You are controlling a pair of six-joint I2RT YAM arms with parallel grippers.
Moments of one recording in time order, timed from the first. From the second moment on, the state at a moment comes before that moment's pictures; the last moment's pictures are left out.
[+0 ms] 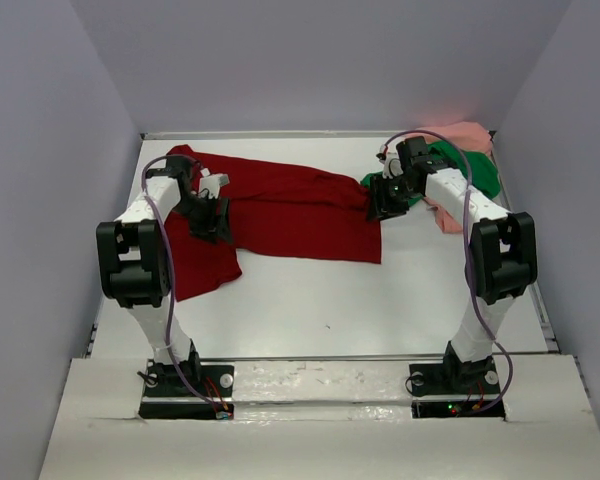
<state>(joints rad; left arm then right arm) 0.03 1.83 1.37 -0.94 0.49 0.21 0.22 1.86 1.50 -0.73 -0.39 0.11</state>
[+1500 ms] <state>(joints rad) -0.23 1.74 1.18 -0.84 0.22 0.23 0.22 1.84 1.50 -0.72 -0.43 0.11</state>
